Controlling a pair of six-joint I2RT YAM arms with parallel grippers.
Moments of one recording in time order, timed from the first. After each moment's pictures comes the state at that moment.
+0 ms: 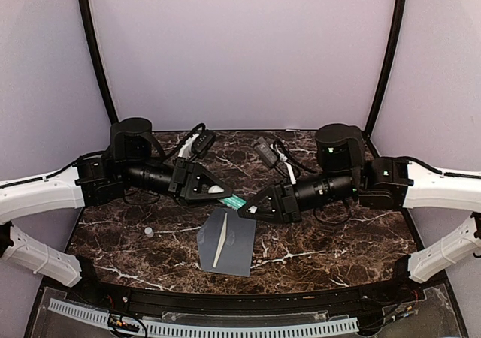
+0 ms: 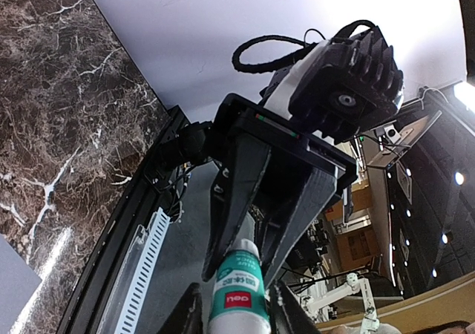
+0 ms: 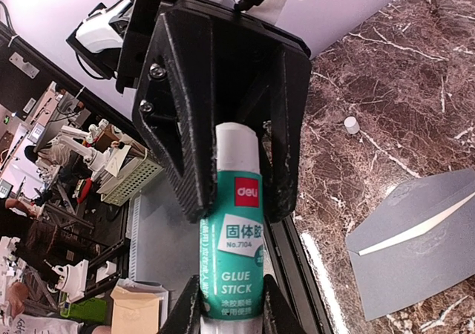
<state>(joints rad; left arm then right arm) -0.92 1.20 0.95 0.02 0.77 -0.94 1.14 1.25 1.05 -0.16 -0.48 0.53</state>
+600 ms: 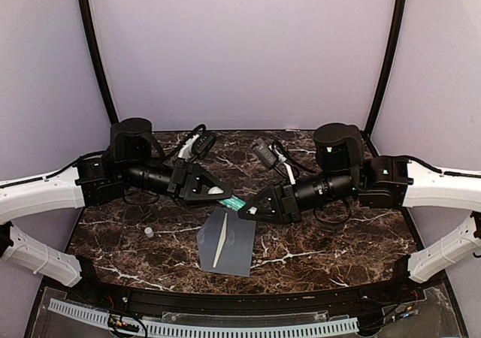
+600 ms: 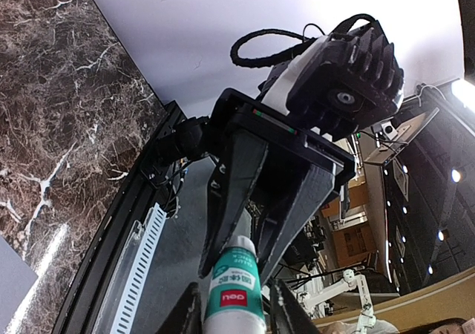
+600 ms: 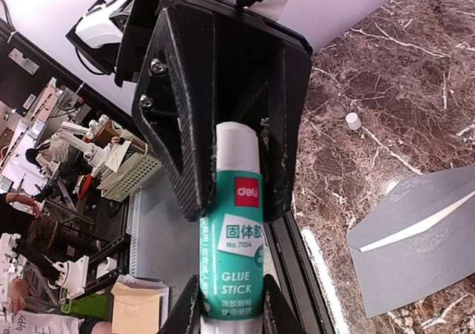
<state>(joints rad) -0.92 1.20 0.95 0.02 0.79 -0.95 1.14 1.25 1.06 -0.18 -0.49 0.52</state>
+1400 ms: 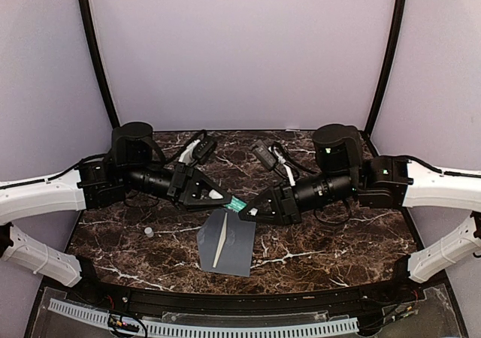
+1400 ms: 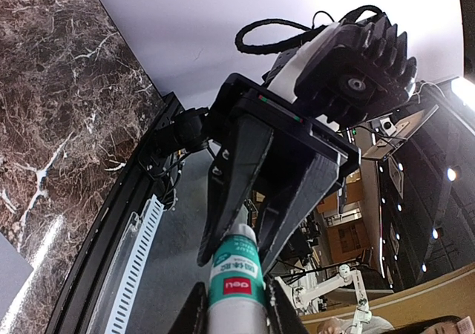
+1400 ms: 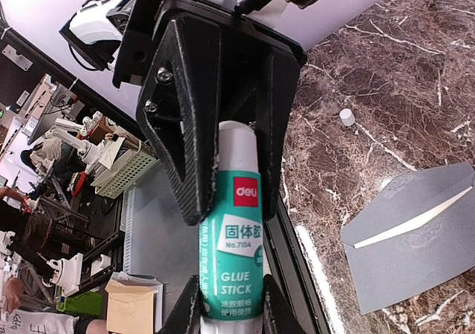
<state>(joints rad) -0.92 1.20 0.91 0.04 0.82 -0.97 1.15 1.25 1.07 -0.21 -0.47 0.50</state>
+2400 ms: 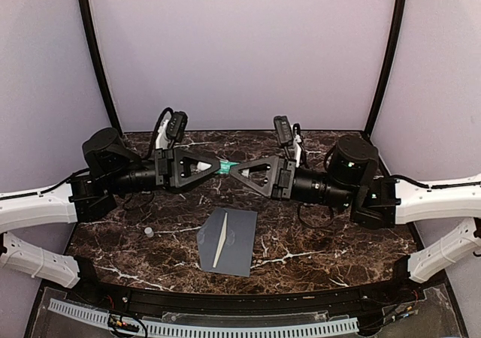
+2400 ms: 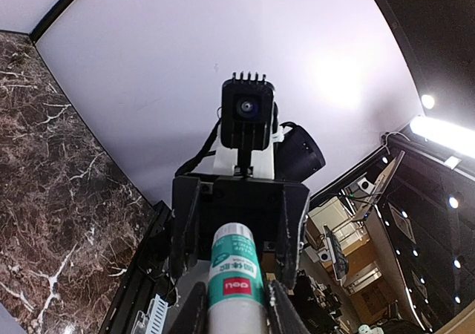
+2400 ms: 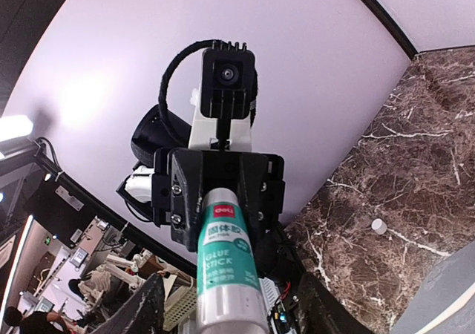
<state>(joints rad) -0.92 1.09 0.78 0.43 0.54 -1.02 1.19 1.25 0.88 0.44 -0.19 0.87</state>
